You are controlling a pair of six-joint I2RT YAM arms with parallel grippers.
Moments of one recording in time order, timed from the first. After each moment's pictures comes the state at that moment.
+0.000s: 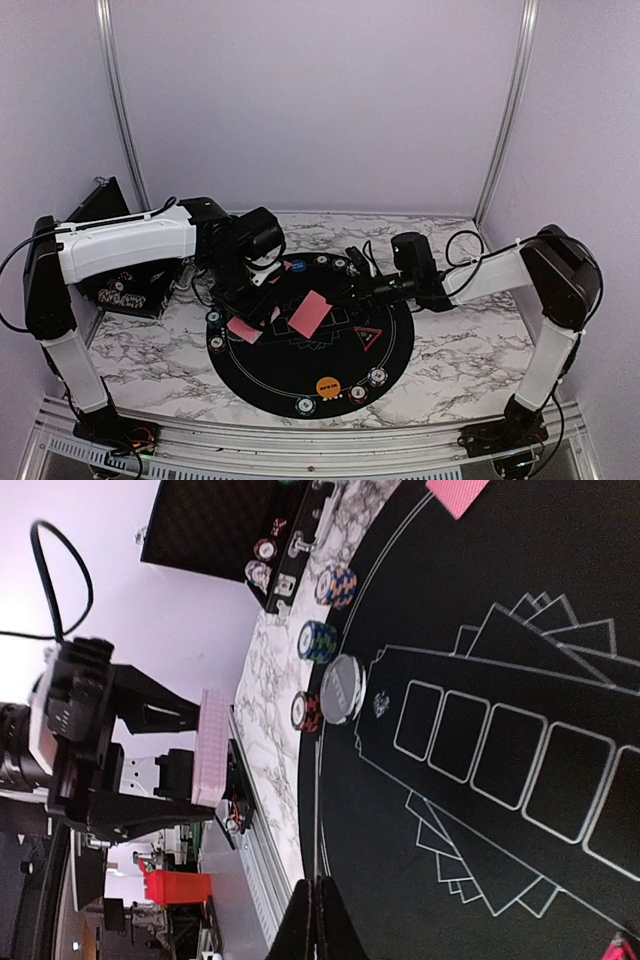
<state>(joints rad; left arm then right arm) -0.88 1.77 1.51 -1.15 0.01 -0.27 0.62 1.80 0.89 0.42 -0.84 0.86</state>
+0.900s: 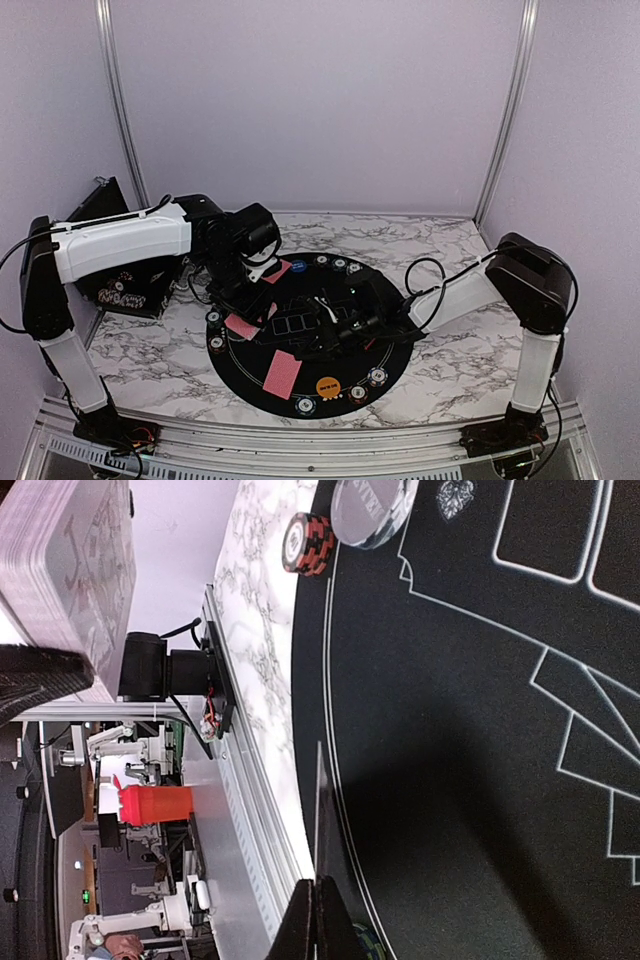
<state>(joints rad) -0.86 1.75 1.51 -1.15 0.01 -0.27 0.89 1.93 0.92 0.40 -0.84 0.84</state>
